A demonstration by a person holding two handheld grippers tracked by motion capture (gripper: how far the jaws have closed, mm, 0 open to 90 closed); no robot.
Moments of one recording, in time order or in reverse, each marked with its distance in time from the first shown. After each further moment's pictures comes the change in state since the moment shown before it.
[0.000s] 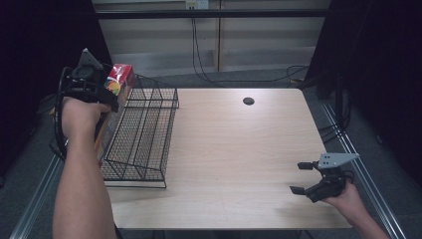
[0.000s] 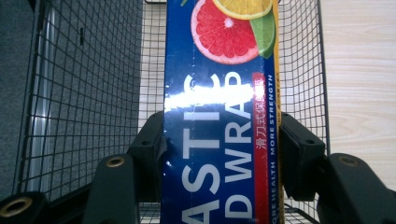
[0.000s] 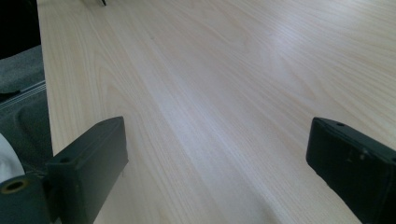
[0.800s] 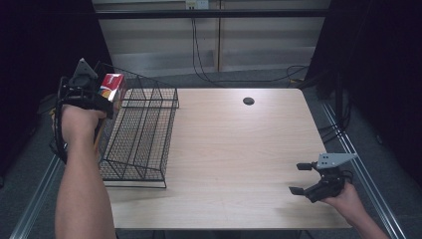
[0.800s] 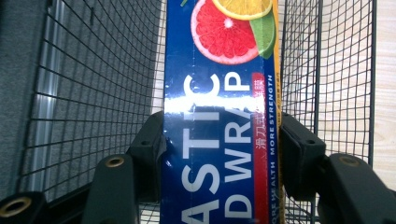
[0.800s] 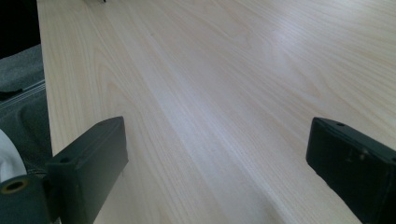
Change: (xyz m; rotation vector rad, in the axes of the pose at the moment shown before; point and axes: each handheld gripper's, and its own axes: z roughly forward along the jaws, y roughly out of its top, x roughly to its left) left arm 0.016 -0.007 0.026 0.051 0.036 -0.066; right arm 0.000 -0.002 0.004 0.010 0.006 0.006
